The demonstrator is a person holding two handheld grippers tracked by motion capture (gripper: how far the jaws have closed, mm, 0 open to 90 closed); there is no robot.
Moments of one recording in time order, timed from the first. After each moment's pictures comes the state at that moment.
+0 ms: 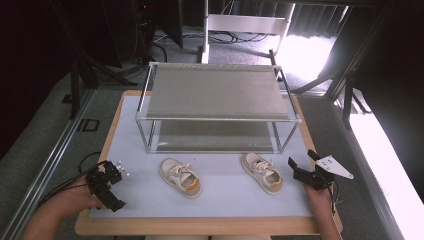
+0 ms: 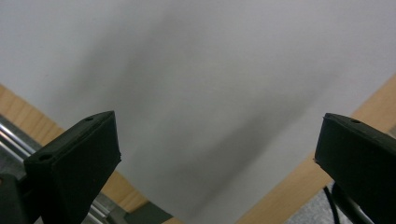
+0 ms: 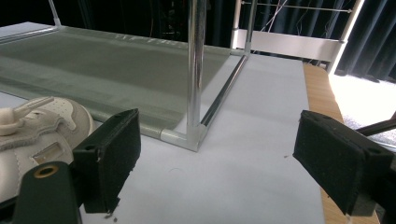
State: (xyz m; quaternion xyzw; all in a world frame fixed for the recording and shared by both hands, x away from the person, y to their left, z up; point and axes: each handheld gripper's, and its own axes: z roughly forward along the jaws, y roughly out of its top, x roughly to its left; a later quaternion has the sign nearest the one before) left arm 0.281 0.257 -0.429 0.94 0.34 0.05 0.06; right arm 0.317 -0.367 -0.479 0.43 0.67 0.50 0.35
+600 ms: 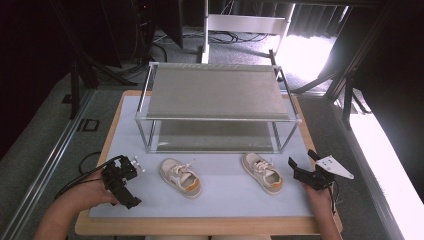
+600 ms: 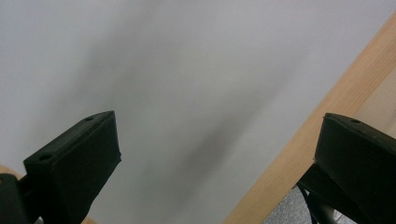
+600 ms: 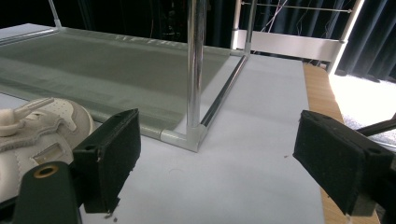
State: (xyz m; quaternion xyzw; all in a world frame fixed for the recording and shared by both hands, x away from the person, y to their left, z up) left arm 0.285 0.212 -0.405 0.95 0.31 0.03 0.09; right arm 0.317 -0.367 -0.479 0.43 0.67 0.50 0.35
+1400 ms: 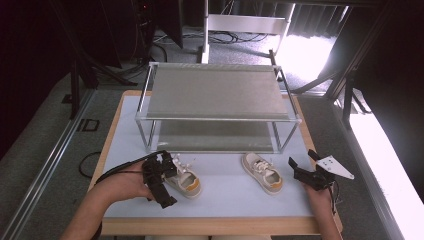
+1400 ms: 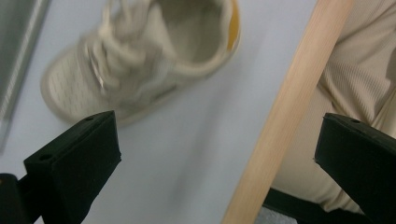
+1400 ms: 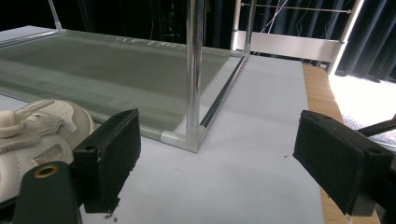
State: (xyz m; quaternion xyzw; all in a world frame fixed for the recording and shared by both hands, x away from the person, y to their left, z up) left arm 0.287 0.109 -0.366 0.97 0.18 0.02 0.13; right arm 0.317 -0.368 -0.479 0.43 0.66 0.50 0.35
